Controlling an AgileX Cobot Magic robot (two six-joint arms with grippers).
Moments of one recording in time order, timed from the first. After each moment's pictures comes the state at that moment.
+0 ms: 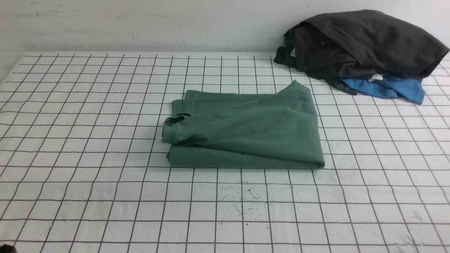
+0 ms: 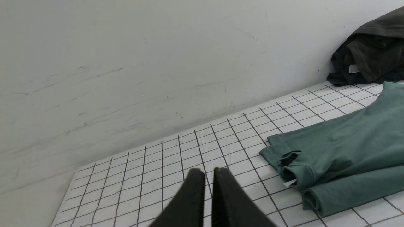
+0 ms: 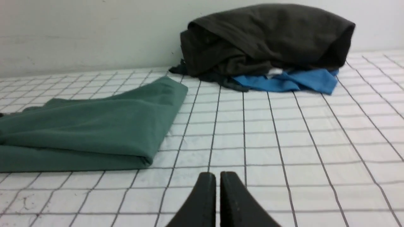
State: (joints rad) right arm 0.04 0.01 0.03 0.14 0.30 -0.04; left arm -0.14 0.24 -0.29 -0.09 0.16 0.31
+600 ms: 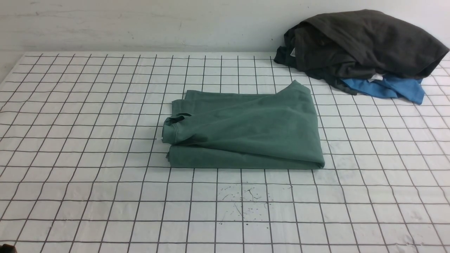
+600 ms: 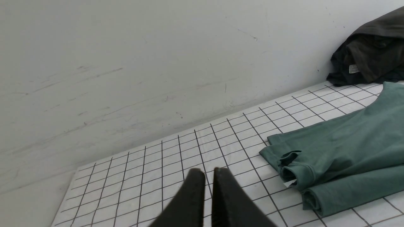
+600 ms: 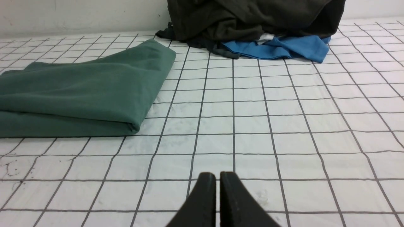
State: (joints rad) right arm 0.06 0.01 0.02 -0.02 0.36 0.09; left arm -0.14 0.24 -0.29 -0.09 0.16 0.31
